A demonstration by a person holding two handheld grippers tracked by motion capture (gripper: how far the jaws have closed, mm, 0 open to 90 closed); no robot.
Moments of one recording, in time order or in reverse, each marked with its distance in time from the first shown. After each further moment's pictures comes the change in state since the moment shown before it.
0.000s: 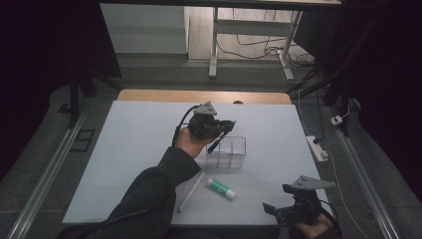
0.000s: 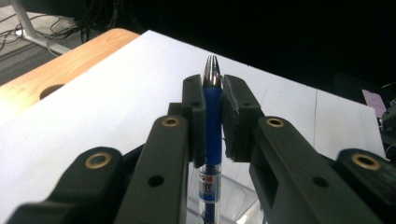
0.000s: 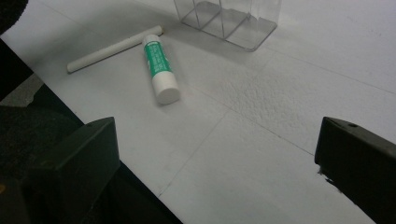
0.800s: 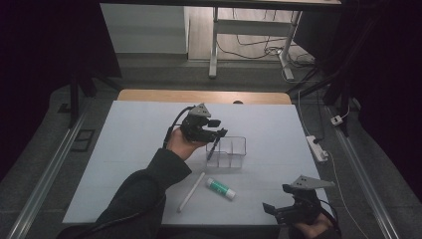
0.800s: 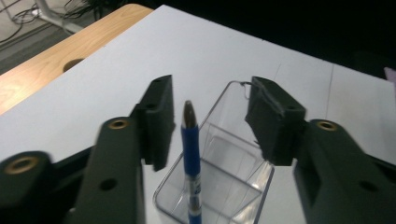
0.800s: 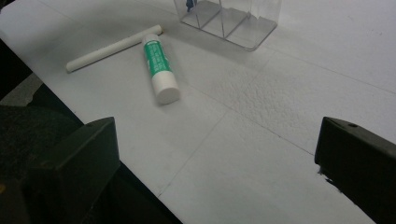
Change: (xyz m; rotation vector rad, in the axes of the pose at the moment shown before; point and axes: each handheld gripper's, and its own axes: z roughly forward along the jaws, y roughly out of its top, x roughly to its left) left arm -0.001 -0.002 -0.022 0.098 0.062 0.008; right arm 0.000 0.000 0.001 0.004 -0.003 0.002
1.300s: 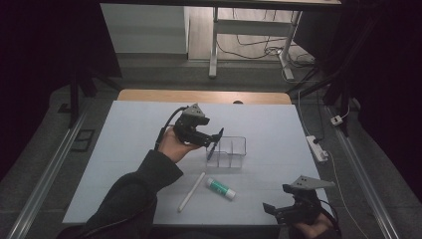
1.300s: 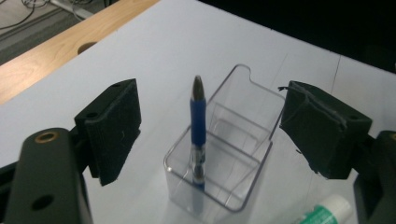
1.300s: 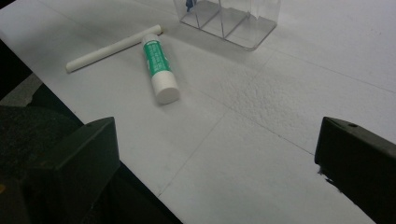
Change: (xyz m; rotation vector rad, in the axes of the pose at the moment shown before) left arm -0.003 -0.005 -0.020 0.043 0.033 -0.027; right arm 0.000 0.000 0.000 0.000 -0.001 0.000
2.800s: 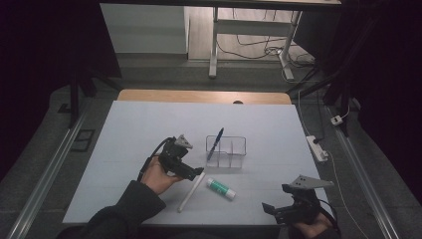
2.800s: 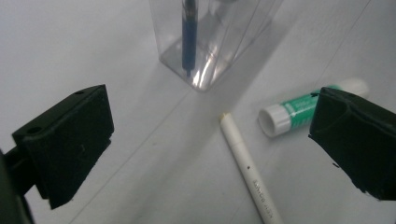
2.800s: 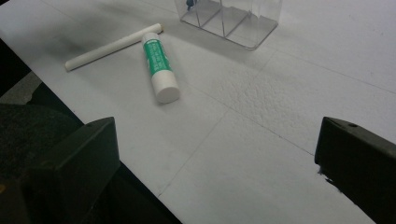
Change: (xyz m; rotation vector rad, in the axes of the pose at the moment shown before) left arm -0.033 -0.080 -0.007 0.273 0.098 -0.076; right arm 0.001 0.001 0.001 0.007 -0.002 -0.007
